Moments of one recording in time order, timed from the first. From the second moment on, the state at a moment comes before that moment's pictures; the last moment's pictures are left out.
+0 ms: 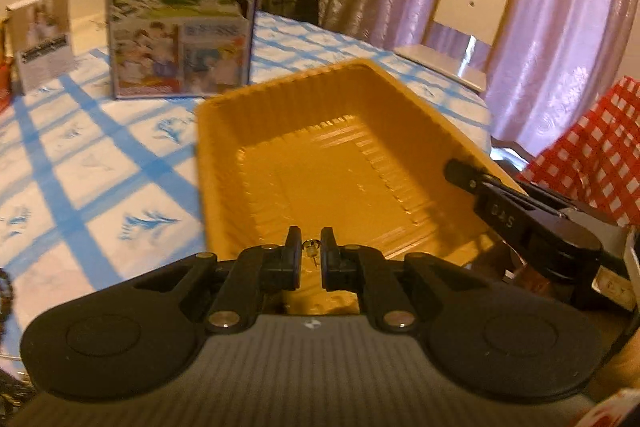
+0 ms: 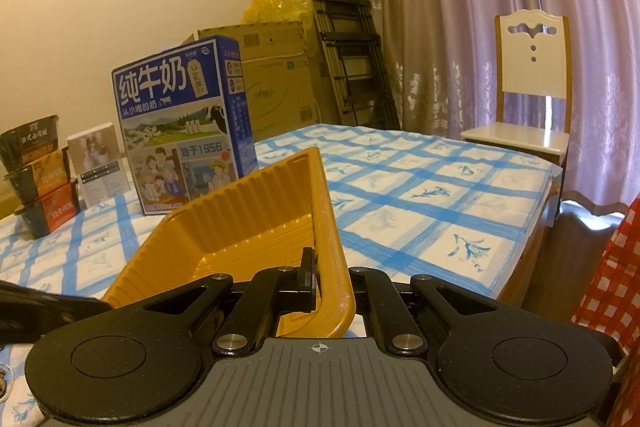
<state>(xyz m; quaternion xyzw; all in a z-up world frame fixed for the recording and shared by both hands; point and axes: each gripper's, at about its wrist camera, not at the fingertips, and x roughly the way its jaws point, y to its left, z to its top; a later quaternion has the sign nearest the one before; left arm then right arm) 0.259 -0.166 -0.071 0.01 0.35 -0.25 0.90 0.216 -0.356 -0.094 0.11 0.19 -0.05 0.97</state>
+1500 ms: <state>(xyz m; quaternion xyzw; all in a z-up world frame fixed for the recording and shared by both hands) 0.186 -0.005 -0.095 -0.01 0.38 -0.01 0.92 0.213 -0.356 -0.093 0.11 0.19 -0.06 0.97</state>
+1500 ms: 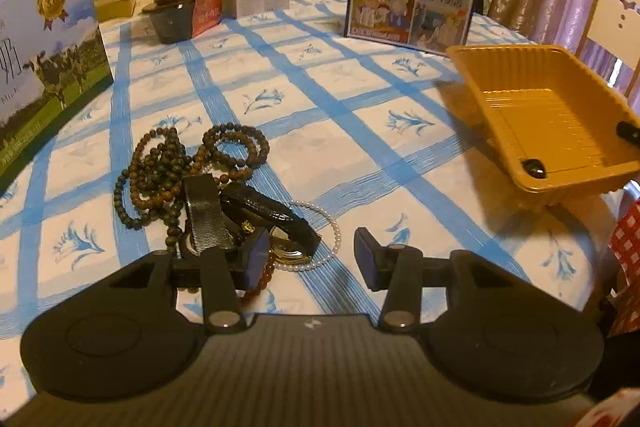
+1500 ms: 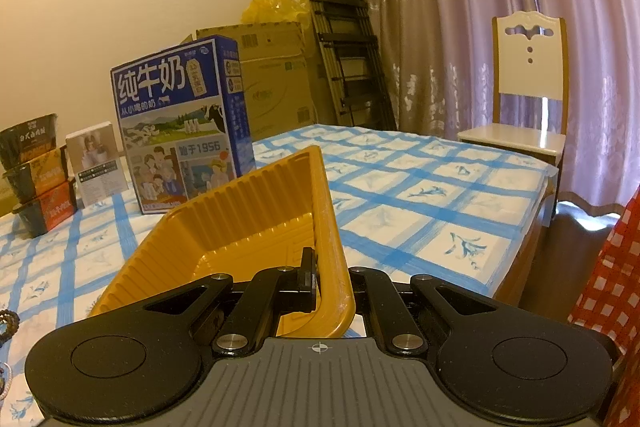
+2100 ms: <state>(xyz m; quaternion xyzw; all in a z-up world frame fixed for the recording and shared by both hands) 0.224 -0.016 -0.114 0.06 0.38 -0.01 0.93 0.214 -0.359 -0.097 0.11 0.19 -0.06 0.97</state>
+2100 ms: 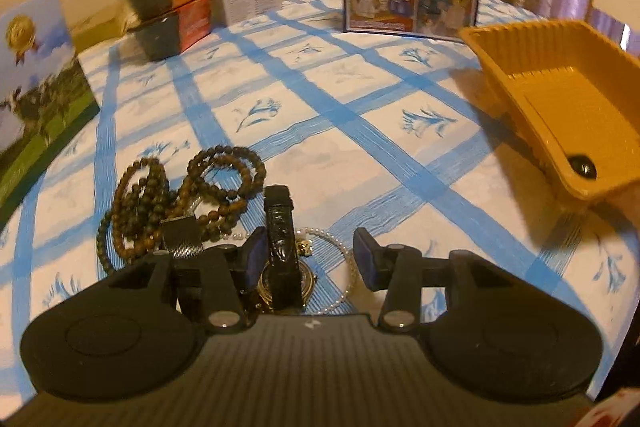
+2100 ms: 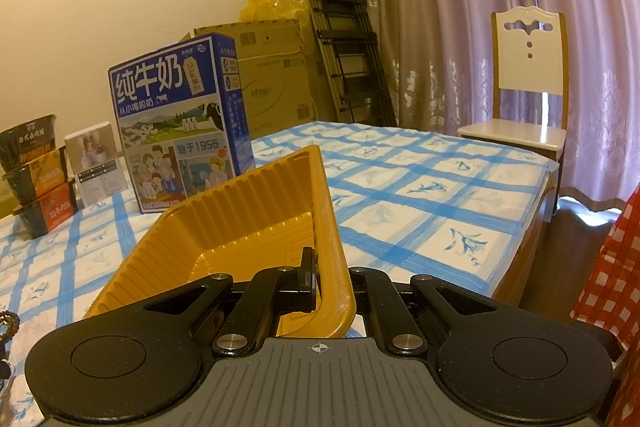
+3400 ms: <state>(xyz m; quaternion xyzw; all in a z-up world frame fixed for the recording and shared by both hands) 0.240 -0.048 -0.017 -0.04 0.33 -0.15 0.93 0.214 -0.357 -0.100 0.11 0.19 -0.06 0.97</state>
